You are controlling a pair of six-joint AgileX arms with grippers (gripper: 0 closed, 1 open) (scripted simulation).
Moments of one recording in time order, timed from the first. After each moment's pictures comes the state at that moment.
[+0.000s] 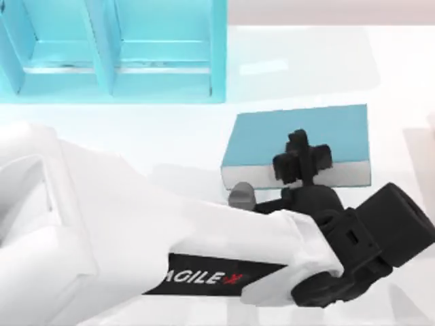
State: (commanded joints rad) left arm -1.20 2.03 1.26 -0.03 -1.13 3.77; right arm 0.00 0.00 0.00 0.00 0.00 0.00
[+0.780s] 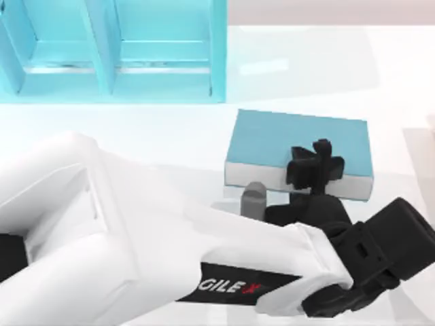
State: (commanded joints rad) left arm -1.21 2.09 1.27 0.01 -1.21 3.97; right arm 0.00 0.00 0.00 0.00 0.00 0.00
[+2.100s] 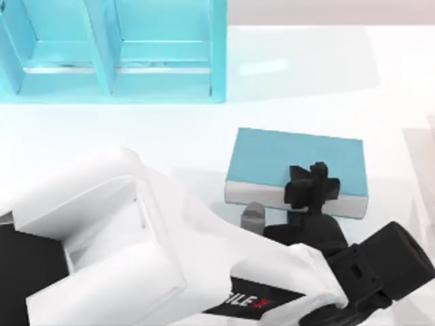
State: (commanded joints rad) left arm -1.23 2.16 1.24 0.08 -1.21 3.95; right arm 0.00 0.00 0.00 0.00 0.00 0.00
